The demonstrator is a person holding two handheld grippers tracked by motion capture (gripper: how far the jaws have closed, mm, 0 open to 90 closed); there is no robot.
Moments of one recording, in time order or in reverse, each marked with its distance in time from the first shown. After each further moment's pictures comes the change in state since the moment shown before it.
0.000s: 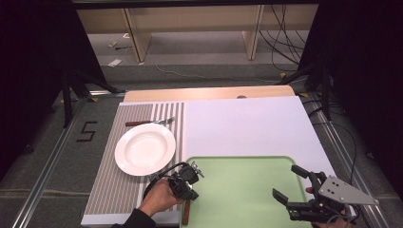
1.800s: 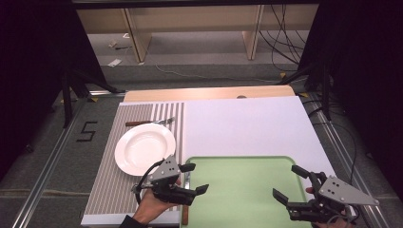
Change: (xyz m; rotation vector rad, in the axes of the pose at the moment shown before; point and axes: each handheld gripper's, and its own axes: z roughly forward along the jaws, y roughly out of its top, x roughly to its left) left arm -0.024 -0.038 -0.056 -0.823 0.010 0.056; right arm 0.000 0.000 -0.001 -0.001 -0.003 0.001
